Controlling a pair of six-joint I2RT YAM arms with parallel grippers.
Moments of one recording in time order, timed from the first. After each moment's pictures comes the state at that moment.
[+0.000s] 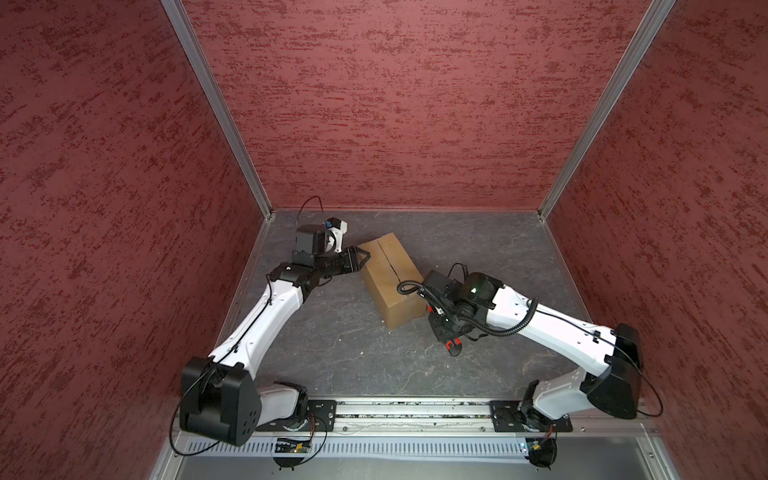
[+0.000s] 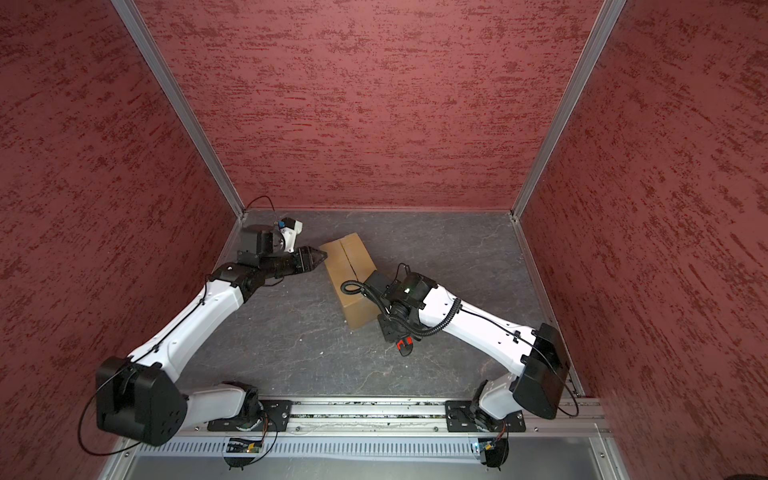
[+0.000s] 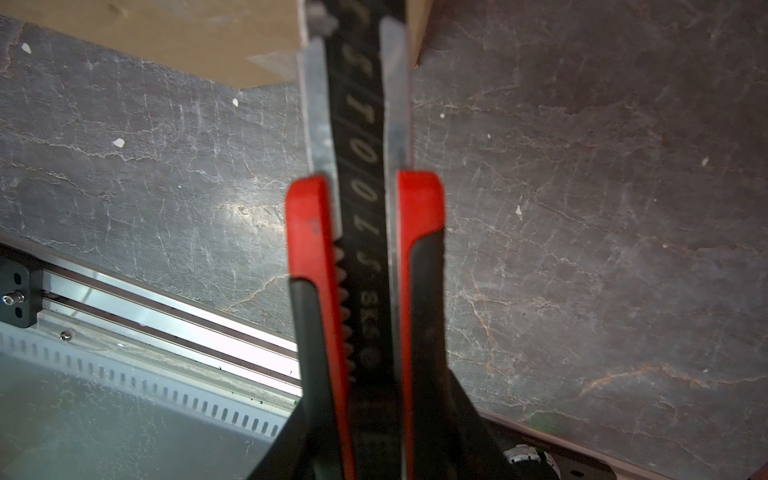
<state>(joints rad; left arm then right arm) -0.25 1.23 0.97 -0.39 0.48 -0.44 0.95 1.48 1.33 -1.26 0.05 0.59</state>
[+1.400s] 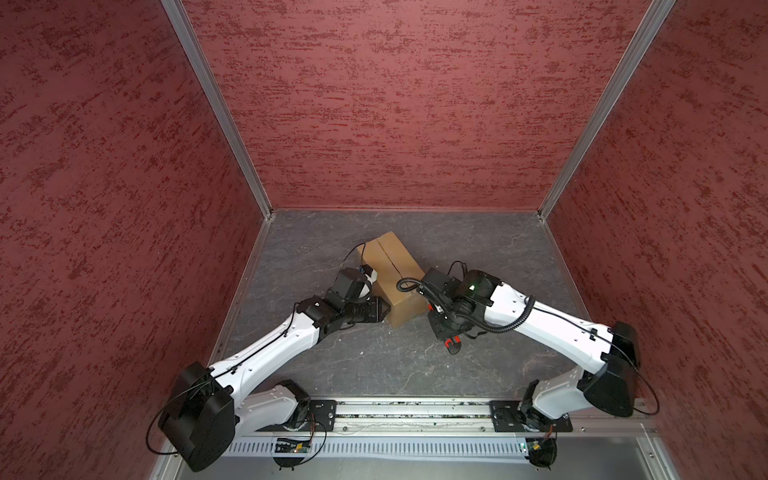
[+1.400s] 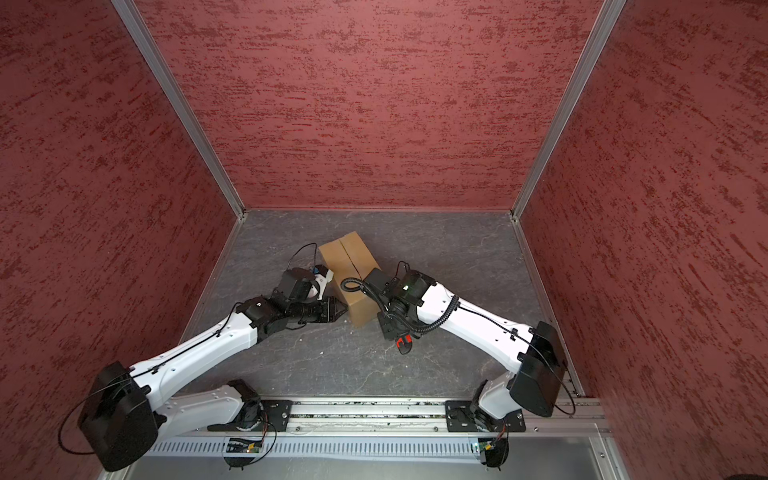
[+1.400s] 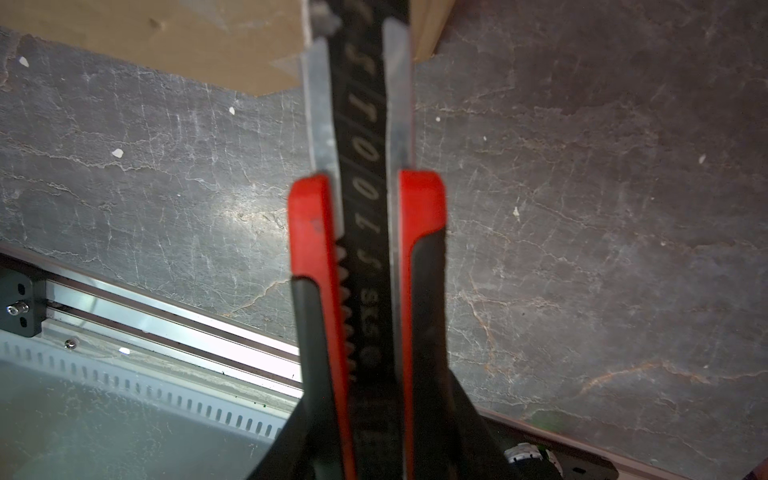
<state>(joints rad) -0.62 1.16 0.75 -0.41 0.25 -0.59 0.94 1.50 1.35 -1.27 0.03 0.59</state>
